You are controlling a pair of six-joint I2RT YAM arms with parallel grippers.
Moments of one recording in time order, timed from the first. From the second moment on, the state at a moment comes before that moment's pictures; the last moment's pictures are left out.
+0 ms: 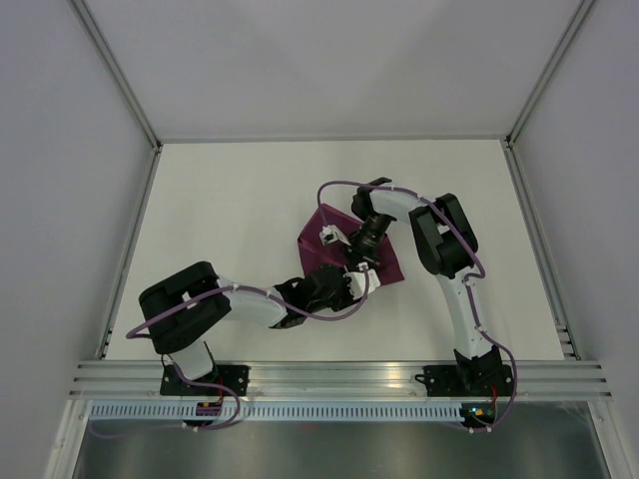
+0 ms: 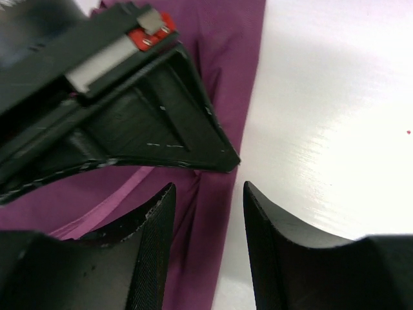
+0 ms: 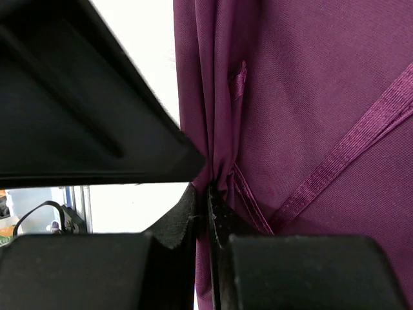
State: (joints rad) left arm -1.07 1.66 0.65 0.51 -0.12 0.32; right arm 0.49 2.35 1.73 -1.40 -0.79 -1.17
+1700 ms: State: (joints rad) left arm -0.77 1.89 0.93 0.23 0.62 0.10; right arm 0.20 2.05 1.61 -1.19 -0.91 -1.11
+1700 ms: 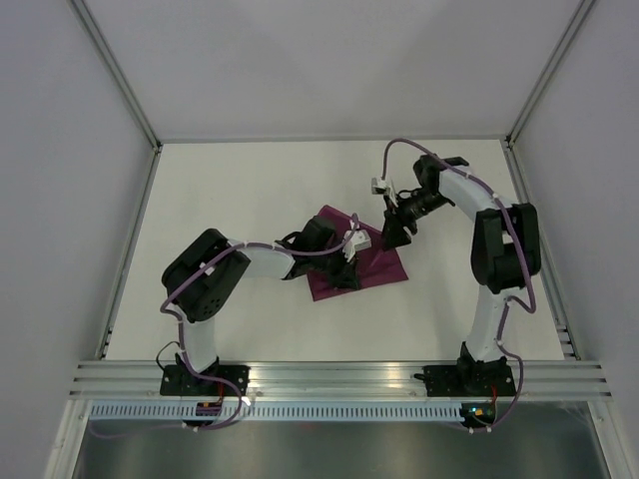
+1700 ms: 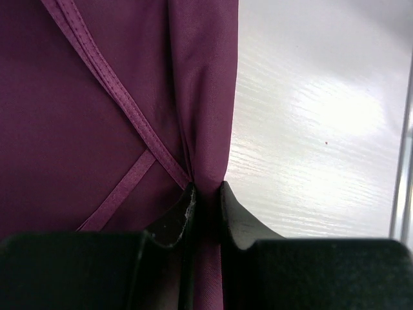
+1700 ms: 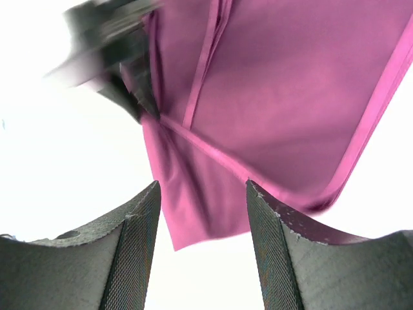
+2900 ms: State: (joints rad) left arm -0.65 2.18 1.25 -0.19 1.11 -0.04; right arm 0.76 1.37 0.48 0.07 -0.28 -1.06
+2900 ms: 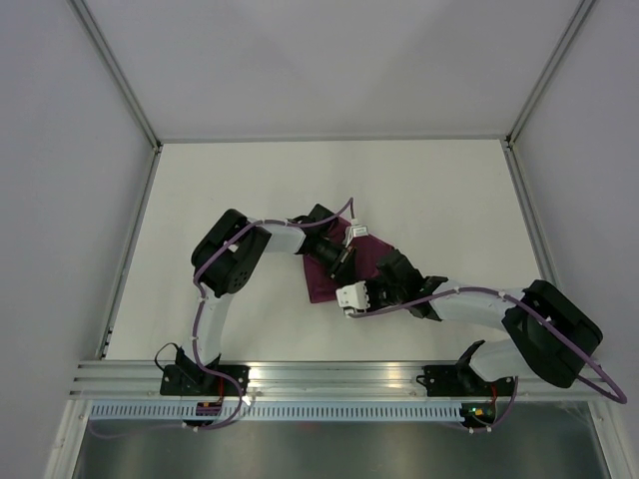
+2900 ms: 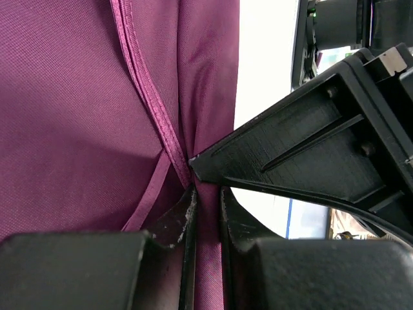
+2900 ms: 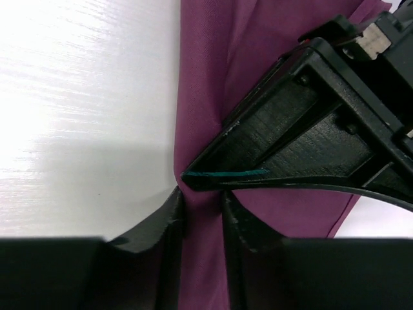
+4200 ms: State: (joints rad) left arm -0.55 1.31 0.74 0.19 -0.03 -0.16; right arm 0.56 2.11 1.48 -1.08 -0.68 -1.09
